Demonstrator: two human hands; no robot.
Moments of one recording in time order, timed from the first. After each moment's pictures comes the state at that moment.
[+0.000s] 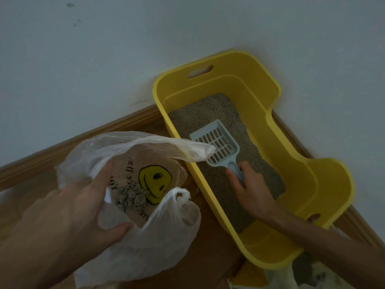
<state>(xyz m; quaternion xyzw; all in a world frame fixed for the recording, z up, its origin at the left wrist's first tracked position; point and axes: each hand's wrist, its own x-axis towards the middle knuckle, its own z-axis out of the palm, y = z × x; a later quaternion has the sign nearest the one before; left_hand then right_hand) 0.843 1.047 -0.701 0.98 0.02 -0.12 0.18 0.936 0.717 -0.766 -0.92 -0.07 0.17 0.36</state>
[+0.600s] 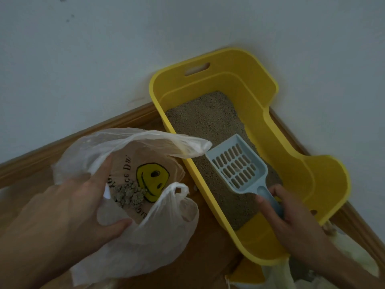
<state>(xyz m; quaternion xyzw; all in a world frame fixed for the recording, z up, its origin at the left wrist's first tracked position) 0.847 1.045 -0.703 0.98 0.00 -0.13 0.16 0.881 0.685 -0.686 -0.91 0.00 0.19 0.37</state>
